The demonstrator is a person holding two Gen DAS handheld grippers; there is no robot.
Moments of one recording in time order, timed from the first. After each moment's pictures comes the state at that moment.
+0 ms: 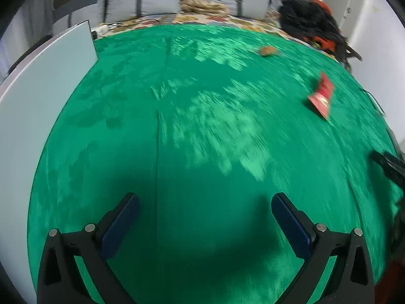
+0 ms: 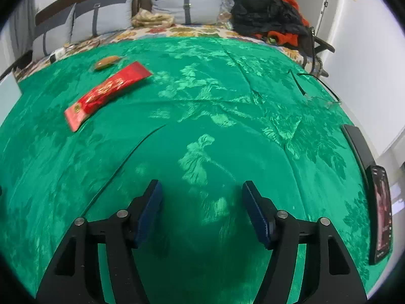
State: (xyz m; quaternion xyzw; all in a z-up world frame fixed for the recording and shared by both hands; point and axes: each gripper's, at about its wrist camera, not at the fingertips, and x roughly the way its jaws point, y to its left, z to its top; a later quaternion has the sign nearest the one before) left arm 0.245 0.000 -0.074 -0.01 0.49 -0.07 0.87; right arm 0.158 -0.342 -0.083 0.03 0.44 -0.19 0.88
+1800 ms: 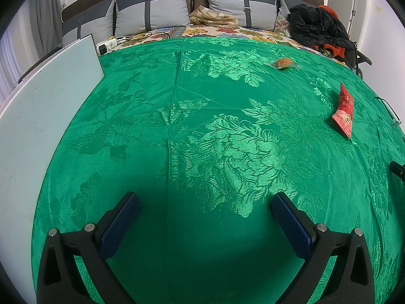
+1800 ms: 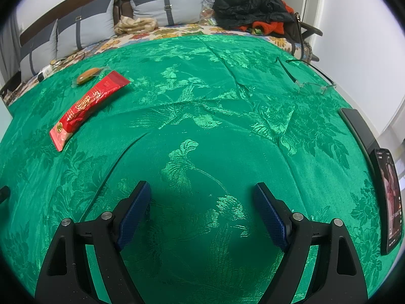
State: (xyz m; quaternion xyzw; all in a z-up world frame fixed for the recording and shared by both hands) left arm 0.270 0.002 -0.086 0.02 0.46 -0.04 0.89; right arm 0.163 -0.360 -0.087 0.07 0.43 -0.22 0.87
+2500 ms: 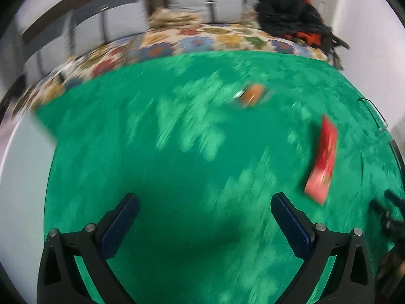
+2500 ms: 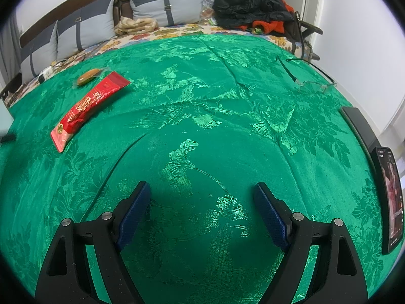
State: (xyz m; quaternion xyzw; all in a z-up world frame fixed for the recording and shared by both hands) left arm 0.385 -0.060 -0.030 0.07 0.48 -0.14 0.86; right arm 0.163 -0.359 -0.088 0.07 0.43 -0.22 0.87
